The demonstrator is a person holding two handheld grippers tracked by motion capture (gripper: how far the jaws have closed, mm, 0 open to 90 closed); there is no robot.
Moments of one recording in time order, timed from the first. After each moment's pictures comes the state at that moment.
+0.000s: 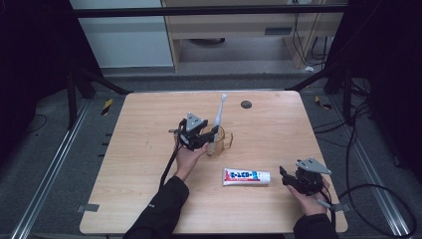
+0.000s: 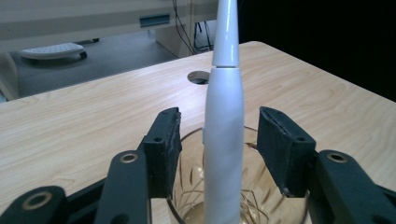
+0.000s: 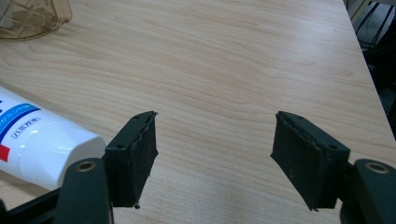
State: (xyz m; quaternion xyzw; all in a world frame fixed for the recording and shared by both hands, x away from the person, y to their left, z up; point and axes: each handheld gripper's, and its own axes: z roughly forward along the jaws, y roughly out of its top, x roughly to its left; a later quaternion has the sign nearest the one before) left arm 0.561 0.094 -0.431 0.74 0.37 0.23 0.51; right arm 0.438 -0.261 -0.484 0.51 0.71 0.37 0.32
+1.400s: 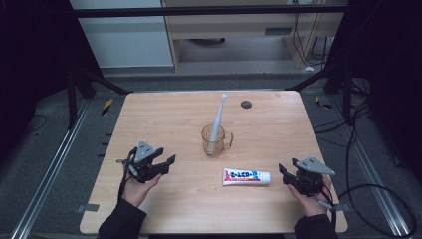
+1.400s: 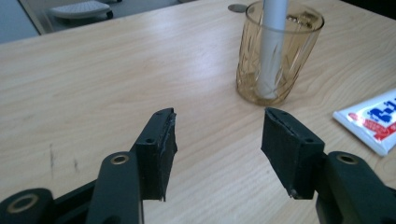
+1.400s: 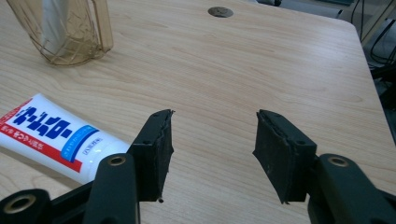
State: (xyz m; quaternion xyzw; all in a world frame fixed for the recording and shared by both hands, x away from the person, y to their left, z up) left arm 0.464 0.223 -0.435 0.76 0.41 0.24 0.44; right arm 0.426 -0.252 -0.459 0.49 0.71 0.40 0.31
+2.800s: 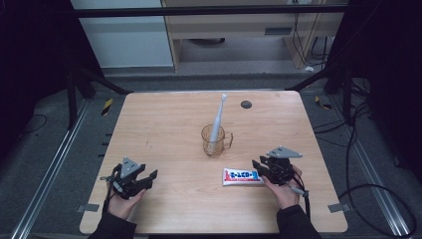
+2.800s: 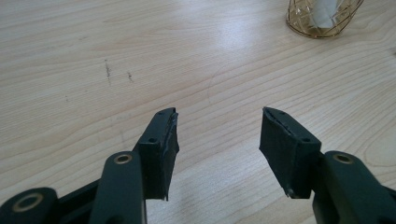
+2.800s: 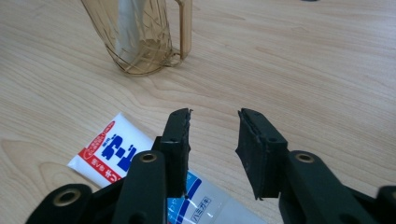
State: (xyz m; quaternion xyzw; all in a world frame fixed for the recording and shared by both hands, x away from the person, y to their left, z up) left arm 0.437 0.264 -0.464 0.76 0.46 0.25 0.38; right arm 0.461 -0.185 -0.456 0.47 0.75 0.41 0.21
